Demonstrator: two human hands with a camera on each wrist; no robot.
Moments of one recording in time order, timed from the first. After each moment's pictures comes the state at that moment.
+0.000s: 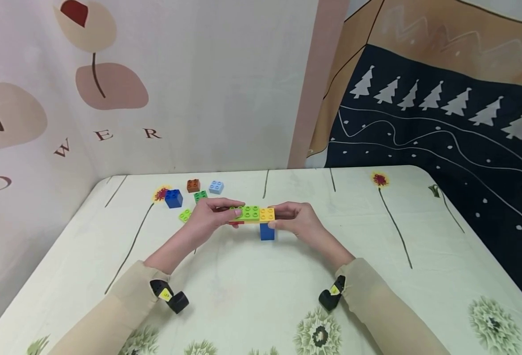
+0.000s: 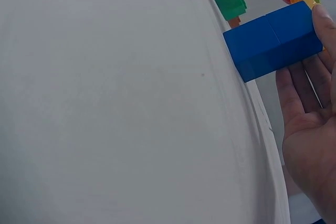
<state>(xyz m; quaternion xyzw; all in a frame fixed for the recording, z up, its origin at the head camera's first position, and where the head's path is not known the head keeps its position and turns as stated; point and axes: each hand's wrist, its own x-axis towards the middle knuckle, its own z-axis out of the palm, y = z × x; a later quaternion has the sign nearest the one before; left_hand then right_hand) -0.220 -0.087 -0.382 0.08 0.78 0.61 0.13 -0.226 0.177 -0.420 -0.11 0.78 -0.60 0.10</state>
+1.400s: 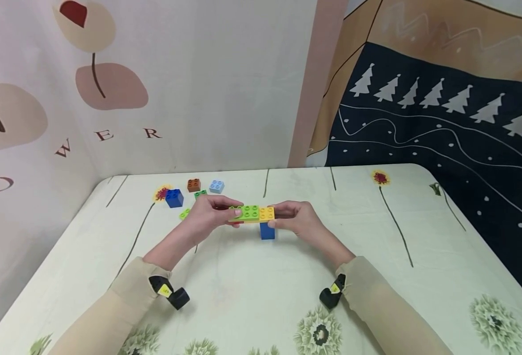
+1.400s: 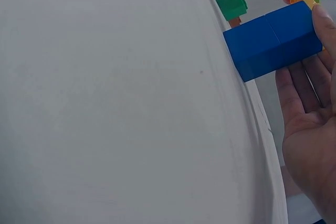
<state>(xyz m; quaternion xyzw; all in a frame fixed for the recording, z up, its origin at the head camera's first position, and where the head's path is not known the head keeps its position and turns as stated) -0.224 -0.084 -0.374 0.04 0.77 0.62 0.15 -0.227 0.177 -0.419 -0.11 0.78 -0.60 0.10</state>
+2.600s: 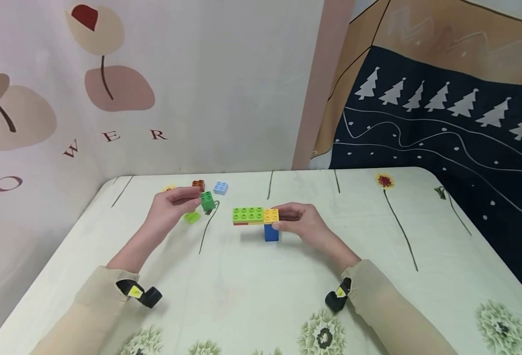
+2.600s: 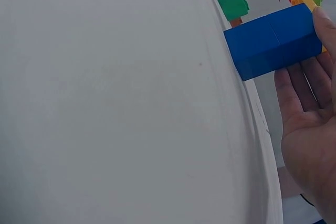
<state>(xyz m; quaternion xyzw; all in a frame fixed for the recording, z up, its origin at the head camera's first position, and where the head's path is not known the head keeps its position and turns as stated) -0.226 -0.168 -0.378 0.02 0.83 0.55 0.01 -0.224 0.179 -0.418 -0.15 0.76 -0.62 0.11</state>
